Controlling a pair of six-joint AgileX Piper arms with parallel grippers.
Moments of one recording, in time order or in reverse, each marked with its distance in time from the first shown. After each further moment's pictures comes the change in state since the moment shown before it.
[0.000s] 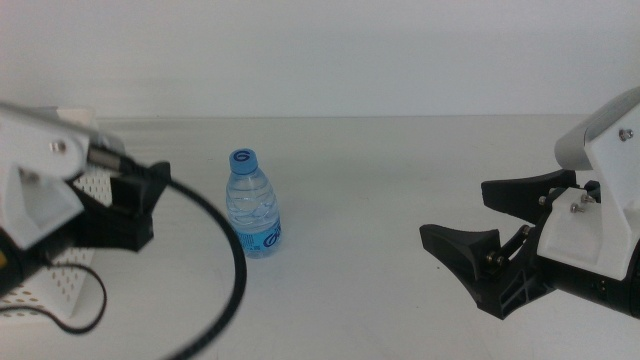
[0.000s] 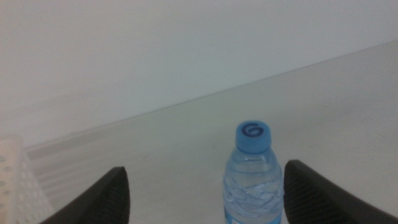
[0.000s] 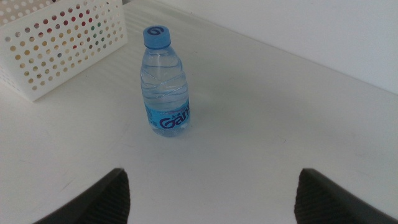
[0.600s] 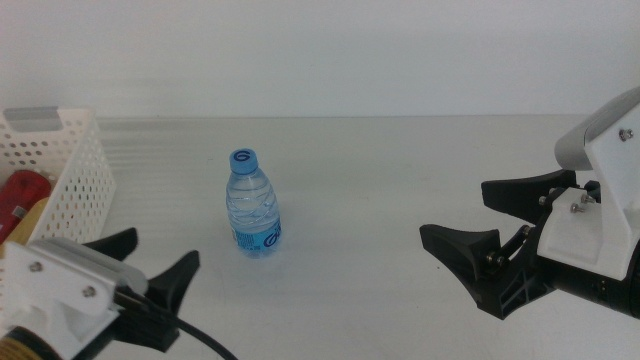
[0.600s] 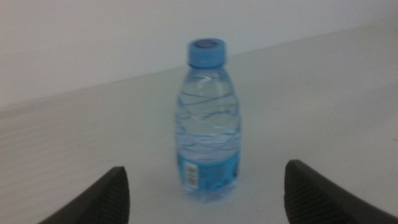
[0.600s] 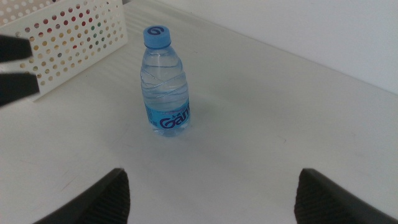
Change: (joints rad) left arm 0.000 0.175 0.399 0.050 -0.648 -0.075; right arm 0.000 0.000 0.000 0.000 0.000 0.000
